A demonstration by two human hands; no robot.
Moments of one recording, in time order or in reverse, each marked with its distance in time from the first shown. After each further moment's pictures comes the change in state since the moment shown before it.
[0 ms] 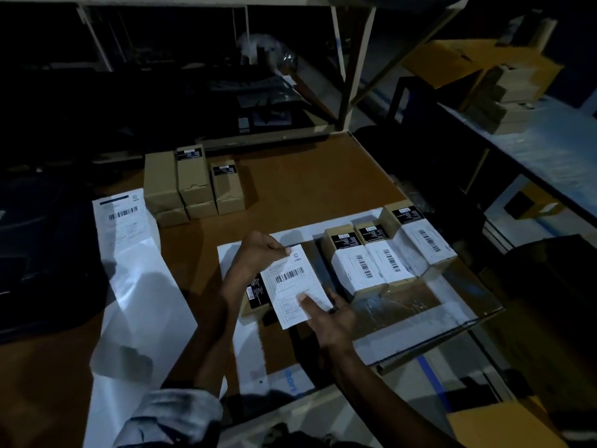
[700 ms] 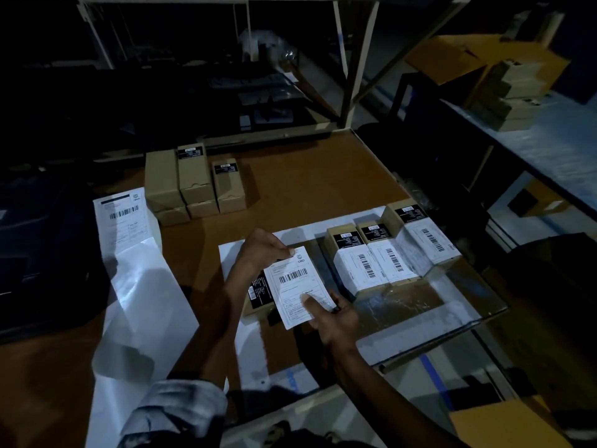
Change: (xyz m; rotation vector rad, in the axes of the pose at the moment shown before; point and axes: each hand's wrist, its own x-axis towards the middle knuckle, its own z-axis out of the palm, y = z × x) left_hand 0.010 0.002 0.002 0.061 -0.016 -0.086; right_hand 0.004 0.002 -0.003 0.033 0.016 0.004
